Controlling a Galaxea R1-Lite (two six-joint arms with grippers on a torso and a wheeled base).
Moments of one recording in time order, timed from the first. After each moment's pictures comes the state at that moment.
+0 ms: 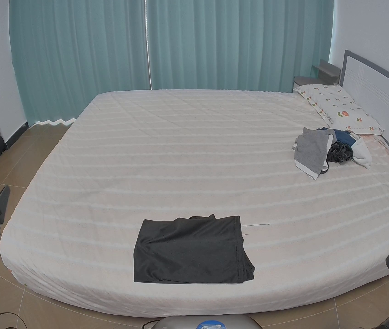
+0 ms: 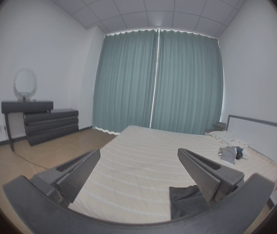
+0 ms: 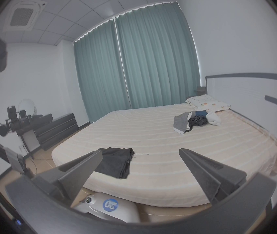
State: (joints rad) left arm -0.10 0.79 -0.25 -0.56 0.31 -0.13; right arm 0.07 0.41 -0.27 0.01 0.17 0.10
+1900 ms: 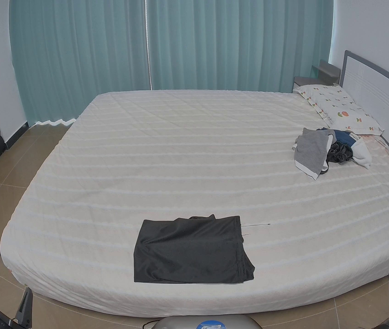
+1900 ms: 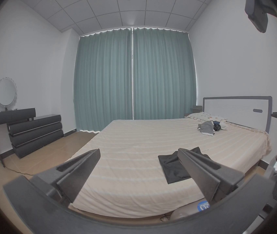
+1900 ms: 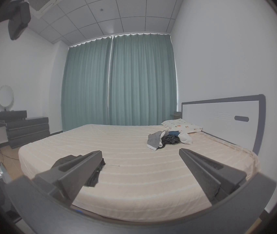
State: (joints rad) left arm 0.00 0.01 -0.02 0.00 -0.01 0.02; right arm 0.00 0.01 -0.02 -0.07 -0.03 -0.02
